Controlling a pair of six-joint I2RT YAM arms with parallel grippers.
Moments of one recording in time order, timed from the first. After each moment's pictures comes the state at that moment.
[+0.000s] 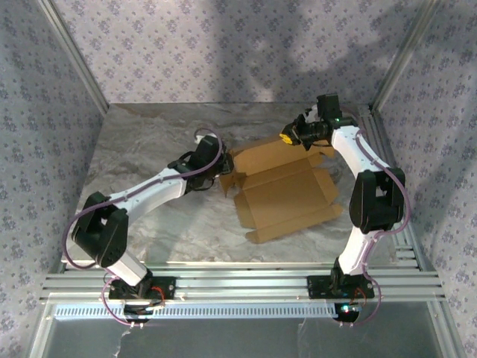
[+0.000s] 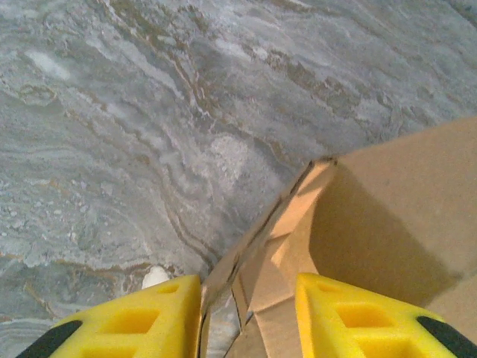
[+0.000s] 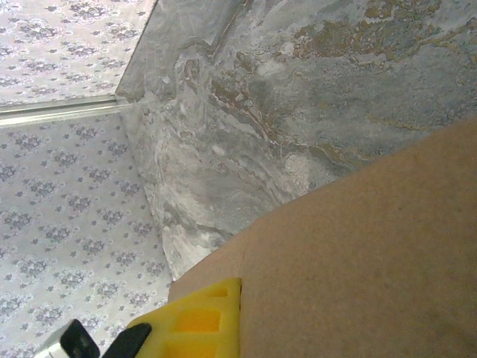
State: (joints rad) left arm -0.68 1.57 1.11 -0.27 -0.16 -0.73; right arm 0.12 1.83 1.53 -0.58 -0.70 0.85
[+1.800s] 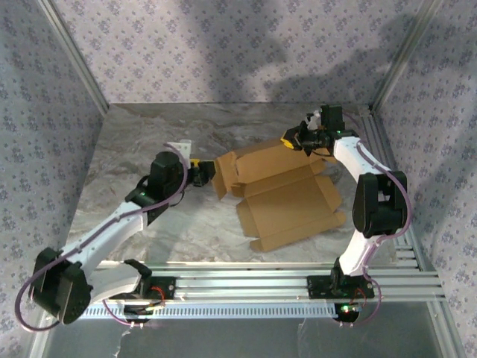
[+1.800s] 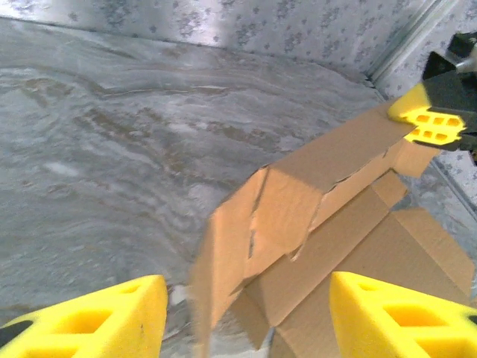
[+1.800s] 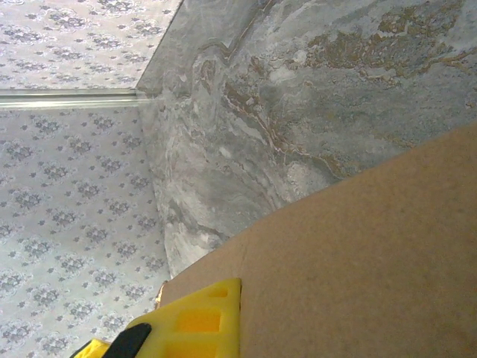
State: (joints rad) left arm -0.52 1.10 0.73 -0.03 0.06 -0.43; right arm 0.09 1.78 1.35 -0.35 -0.76 0.82
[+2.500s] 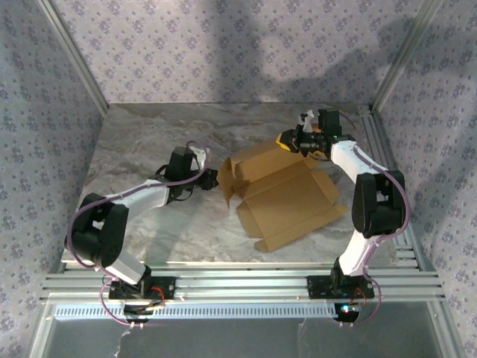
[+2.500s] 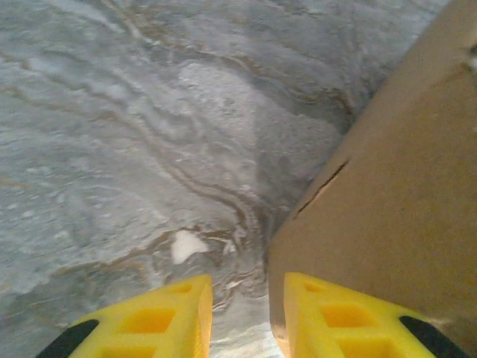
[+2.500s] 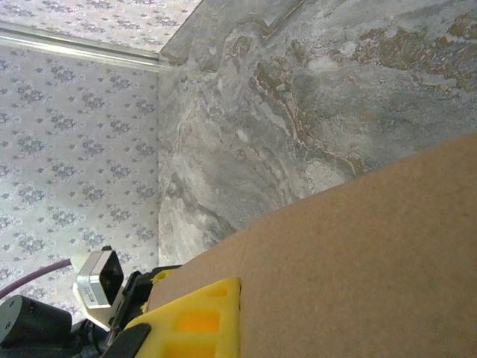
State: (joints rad) left arm -0.46 1.54 0.81 0.05 0.35 -0.34; right arm 0.10 1.78 1.27 -0.21 -0.85 0.68
